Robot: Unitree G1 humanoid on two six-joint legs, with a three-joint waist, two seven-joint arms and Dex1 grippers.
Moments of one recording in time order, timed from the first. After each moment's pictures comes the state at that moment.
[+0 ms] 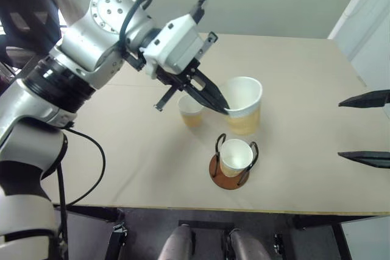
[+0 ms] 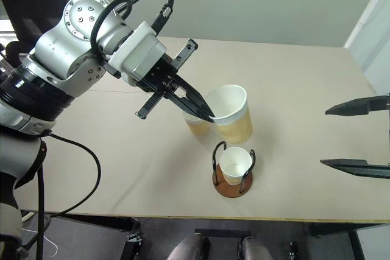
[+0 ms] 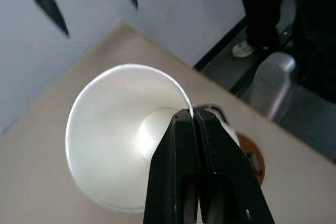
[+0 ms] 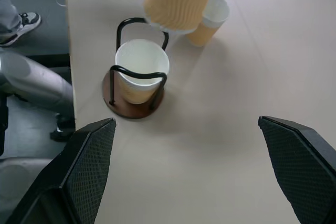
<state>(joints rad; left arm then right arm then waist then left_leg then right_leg) -1.52 0.90 -0.87 0.23 -0.95 -0.14 -1.58 -0.14 -1.31 -0.79 -0.56 0.67 0.83 1.46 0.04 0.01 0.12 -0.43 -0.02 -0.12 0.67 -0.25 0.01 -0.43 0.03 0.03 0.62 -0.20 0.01</state>
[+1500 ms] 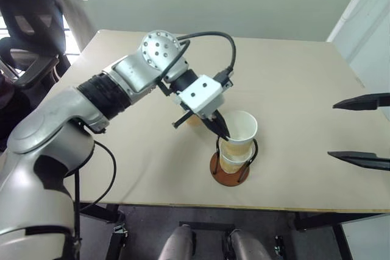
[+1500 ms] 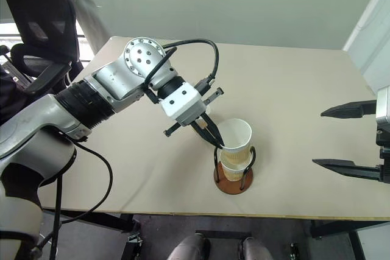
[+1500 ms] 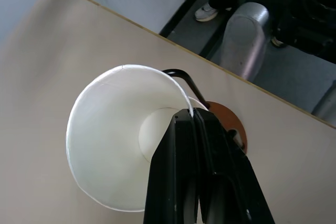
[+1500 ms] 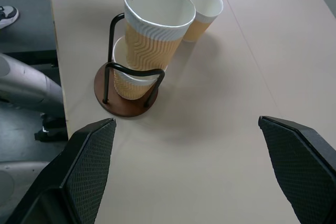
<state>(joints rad) -1.50 0.74 -1.07 0.41 -0.75 -0.37 -1.58 -0.09 -1.30 -0.80 -0.61 0.68 0.83 1.35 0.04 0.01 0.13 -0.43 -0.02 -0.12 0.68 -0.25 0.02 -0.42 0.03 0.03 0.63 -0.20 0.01</state>
